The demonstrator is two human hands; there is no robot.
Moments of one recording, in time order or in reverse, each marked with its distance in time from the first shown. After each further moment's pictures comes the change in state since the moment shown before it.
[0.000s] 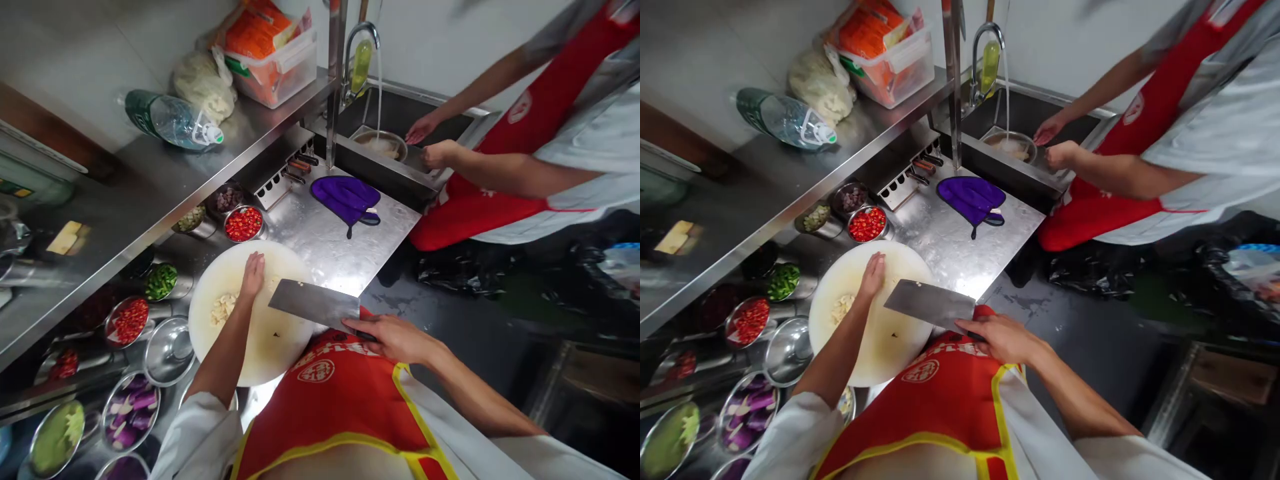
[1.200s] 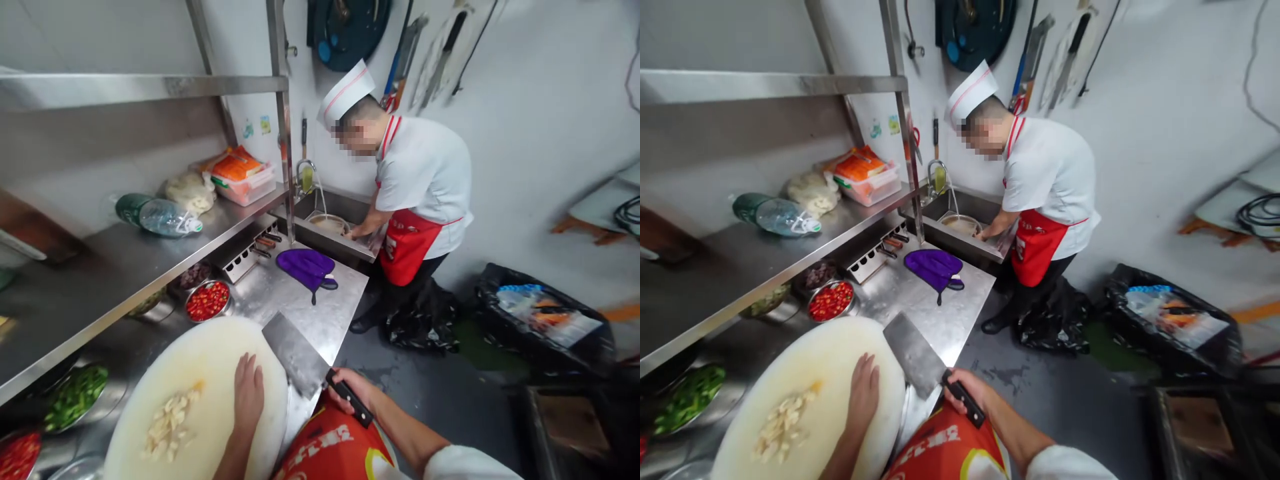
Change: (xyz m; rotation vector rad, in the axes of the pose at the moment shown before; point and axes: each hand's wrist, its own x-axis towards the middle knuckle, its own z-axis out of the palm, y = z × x) left_hand -0.080 0.002 0.111 -0.155 0.293 0.224; right_hand 0.083 0.100 0.088 1.630 0.070 0.187
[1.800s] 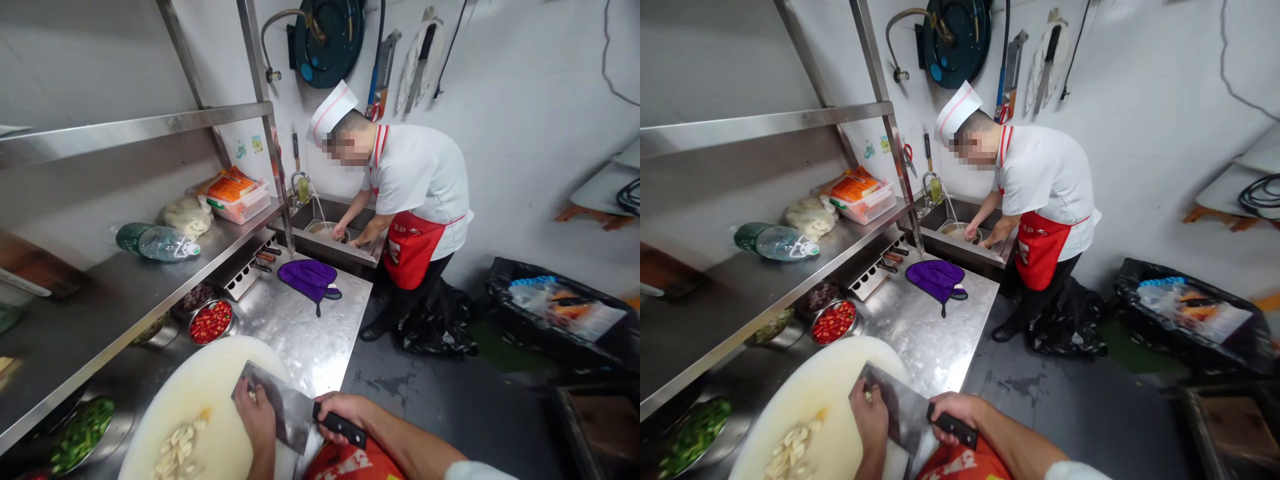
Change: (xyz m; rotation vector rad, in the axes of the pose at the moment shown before) left_hand 0.020 0.045 -0.002 -0.100 0.365 -0.302; right_hand 0.033 -0.019 0.051 -0.282 -0.112 0.341
